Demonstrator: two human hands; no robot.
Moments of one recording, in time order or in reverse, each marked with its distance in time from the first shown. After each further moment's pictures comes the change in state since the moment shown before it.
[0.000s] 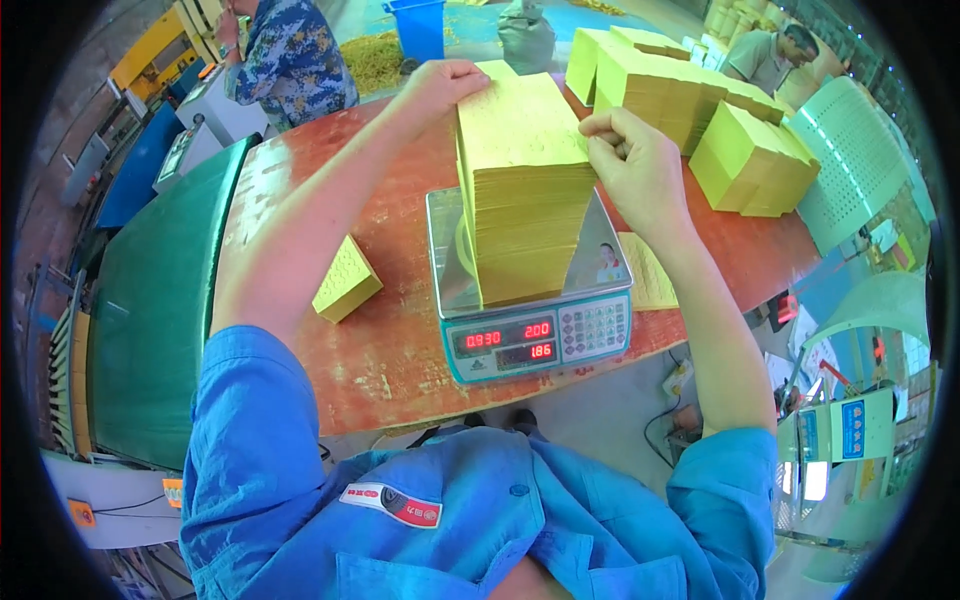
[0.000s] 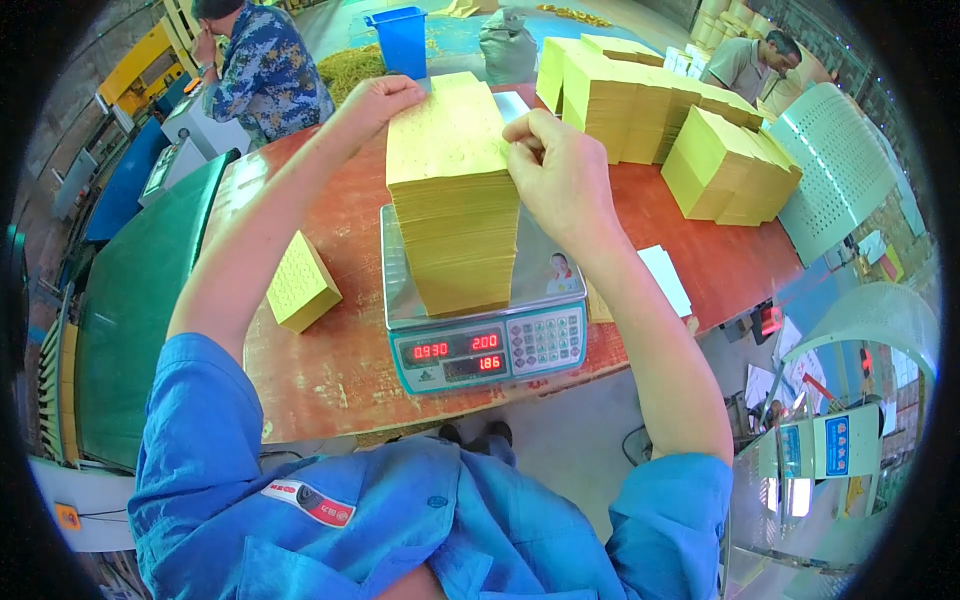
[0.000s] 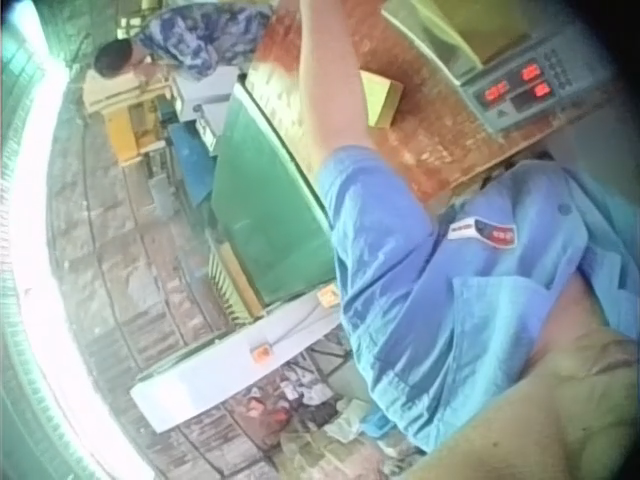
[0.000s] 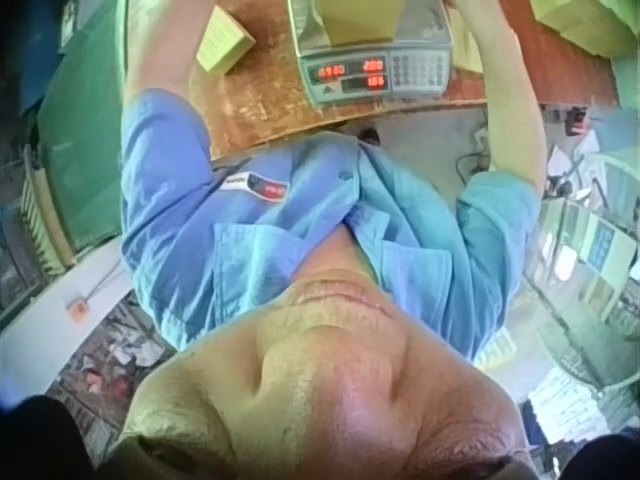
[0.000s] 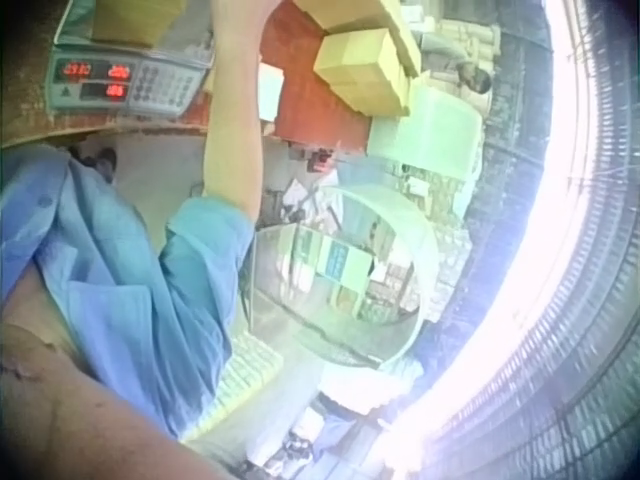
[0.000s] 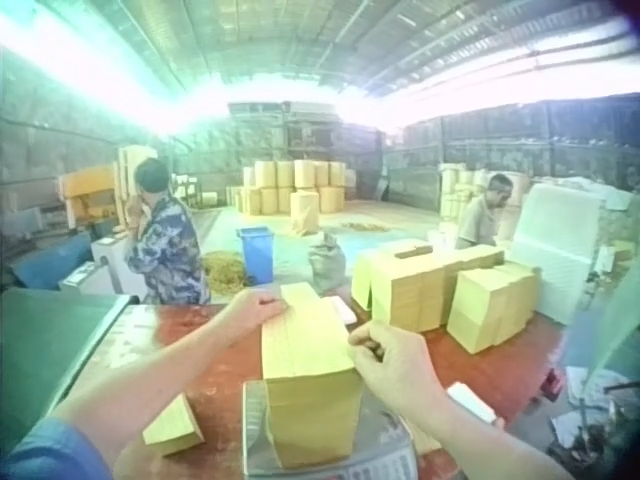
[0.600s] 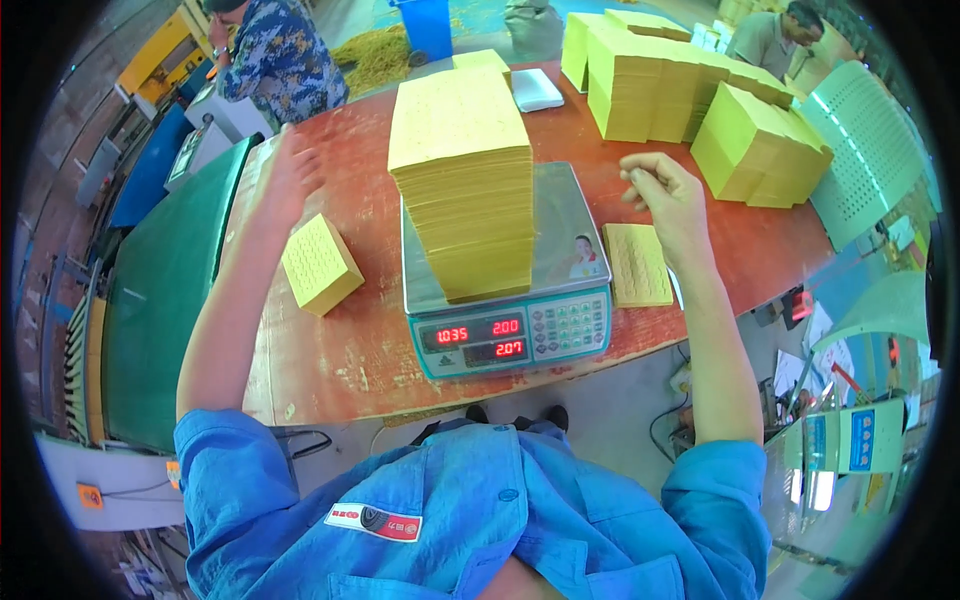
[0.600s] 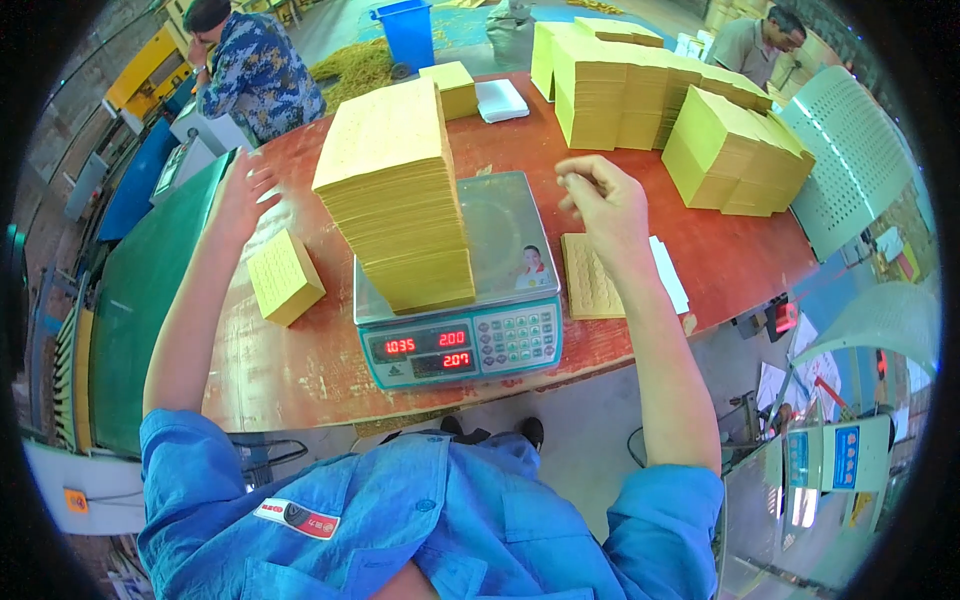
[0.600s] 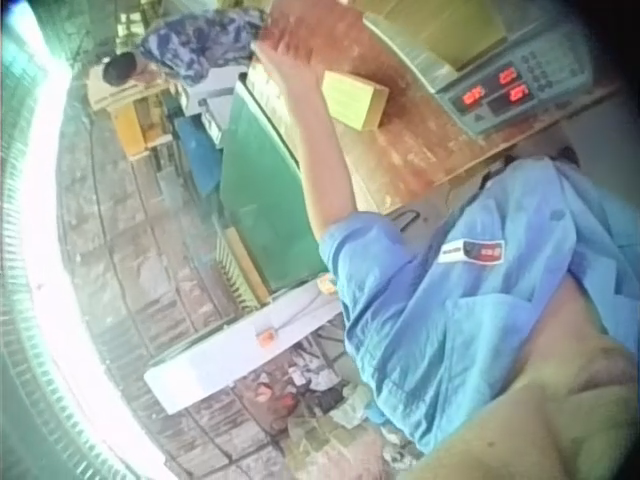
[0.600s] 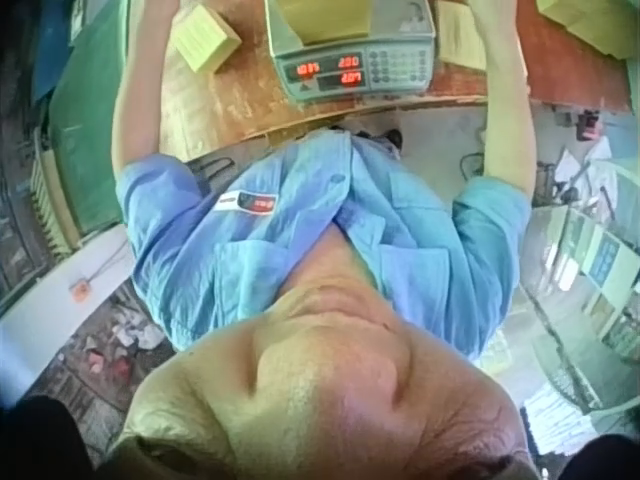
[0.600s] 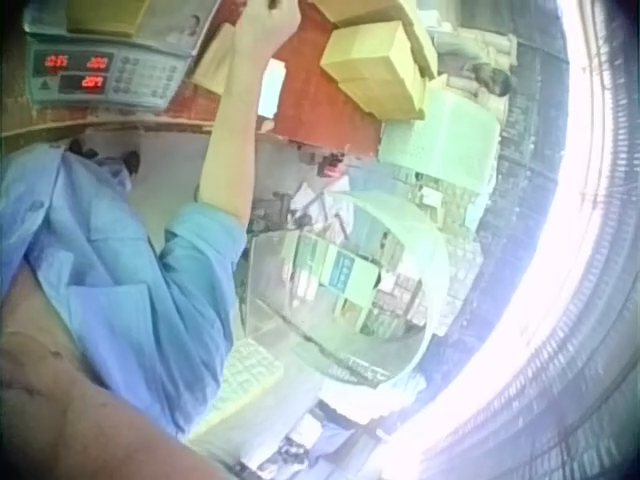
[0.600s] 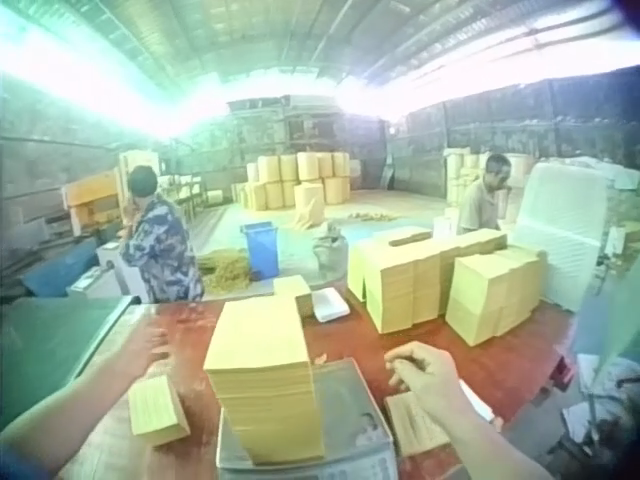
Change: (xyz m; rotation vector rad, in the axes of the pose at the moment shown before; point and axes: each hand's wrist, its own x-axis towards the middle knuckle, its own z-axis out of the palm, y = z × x) left_hand -0.126 -0.027 -0.057 -0.462 0.598 -0.542; right_hand -0.035 0.113 -0.054 0.414 -0.023 0.299
